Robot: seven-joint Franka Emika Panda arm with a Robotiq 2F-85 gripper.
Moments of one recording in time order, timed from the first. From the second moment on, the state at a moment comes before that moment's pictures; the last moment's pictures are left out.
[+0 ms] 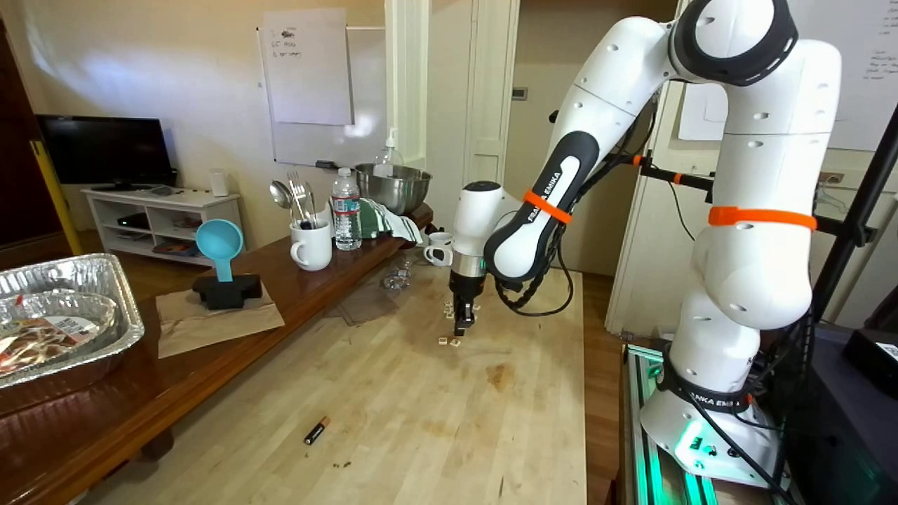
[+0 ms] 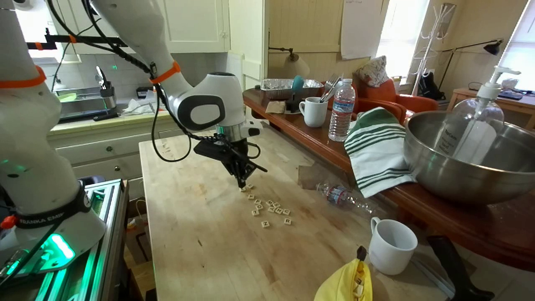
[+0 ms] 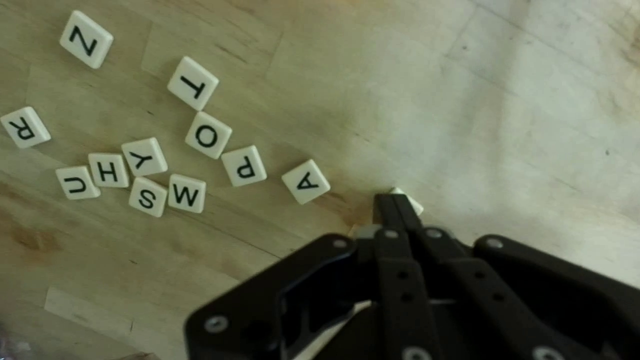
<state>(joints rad) -0.03 0.08 -0.03 -2.63 -0.20 2.83 -0.43</state>
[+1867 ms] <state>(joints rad) -0.01 0.13 -0.02 -2.58 -0.30 2.75 -0.30</state>
